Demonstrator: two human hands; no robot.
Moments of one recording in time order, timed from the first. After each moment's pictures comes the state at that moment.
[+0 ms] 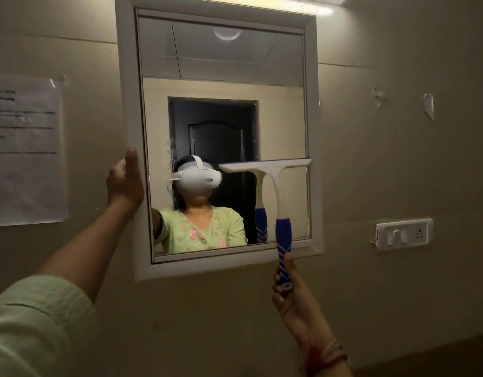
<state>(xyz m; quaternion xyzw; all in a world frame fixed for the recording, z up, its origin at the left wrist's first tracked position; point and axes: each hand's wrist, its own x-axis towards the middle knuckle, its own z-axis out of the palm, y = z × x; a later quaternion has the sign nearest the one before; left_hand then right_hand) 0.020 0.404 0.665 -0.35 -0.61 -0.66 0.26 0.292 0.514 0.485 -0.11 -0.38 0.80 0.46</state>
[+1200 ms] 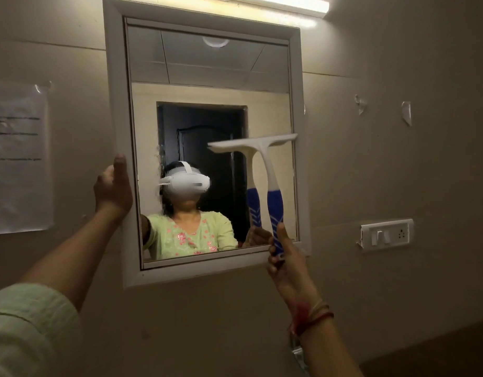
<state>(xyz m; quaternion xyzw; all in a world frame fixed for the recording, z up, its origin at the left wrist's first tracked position) 0.019 0.404 0.666 -0.34 -0.62 -0.66 0.26 0.291 0.527 0.534 -0.08 -0.45 0.72 0.52</state>
